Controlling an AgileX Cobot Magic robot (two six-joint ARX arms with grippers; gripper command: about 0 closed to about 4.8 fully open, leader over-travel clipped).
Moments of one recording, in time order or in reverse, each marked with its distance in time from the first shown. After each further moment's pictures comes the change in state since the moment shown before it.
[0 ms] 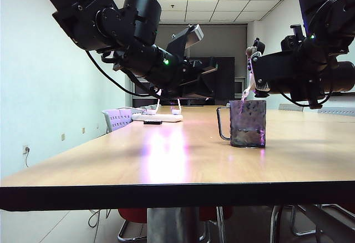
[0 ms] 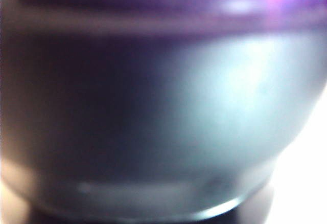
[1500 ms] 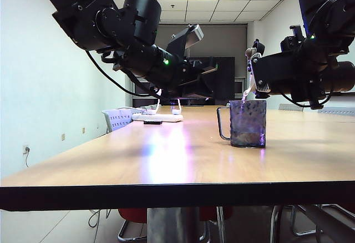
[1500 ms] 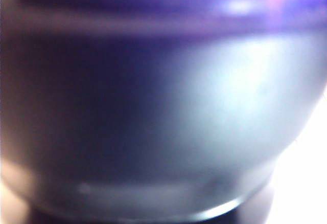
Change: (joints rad) left arm 0.000 0.000 0.000 0.000 0.000 0.000; right arm 0.000 0.000 0.000 -0.005 0.000 -0.018
